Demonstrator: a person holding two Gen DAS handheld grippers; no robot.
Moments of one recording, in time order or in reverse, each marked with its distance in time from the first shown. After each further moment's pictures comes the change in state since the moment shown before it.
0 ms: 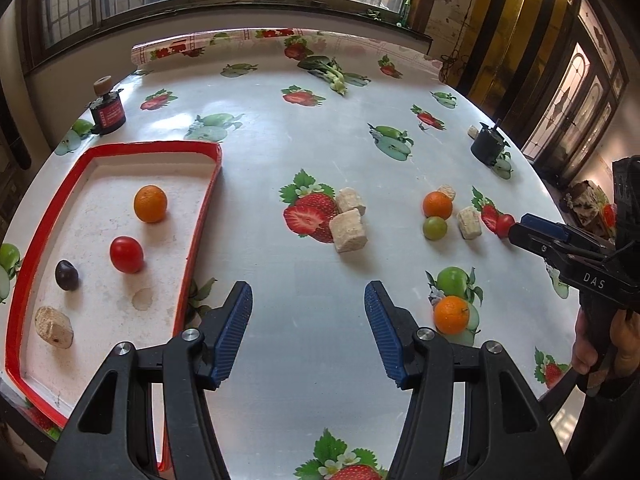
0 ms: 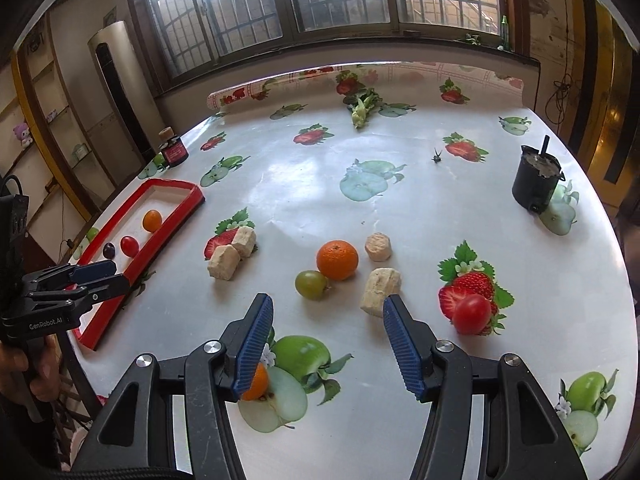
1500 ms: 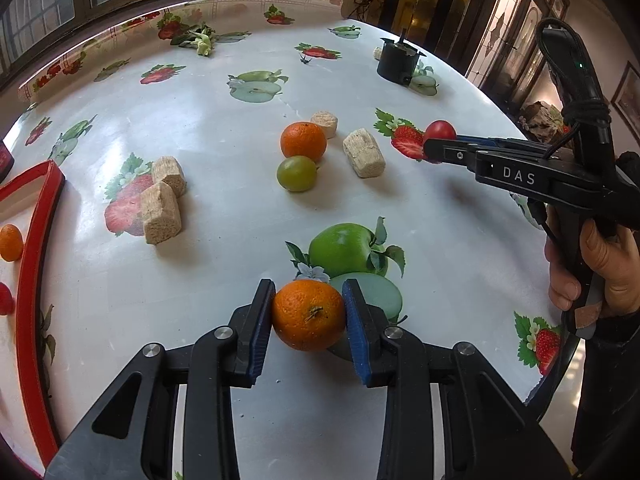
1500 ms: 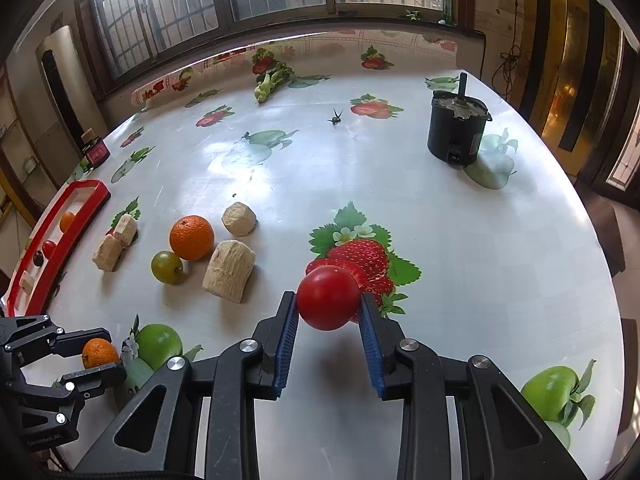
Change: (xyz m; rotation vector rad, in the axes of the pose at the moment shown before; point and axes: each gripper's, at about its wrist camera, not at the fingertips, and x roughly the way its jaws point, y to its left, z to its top) left arm 0.056 -0.102 -0.018 0.239 0.103 -0.133; right arm 0.028 -0.080 -0.018 0.081 0.039 -0.165
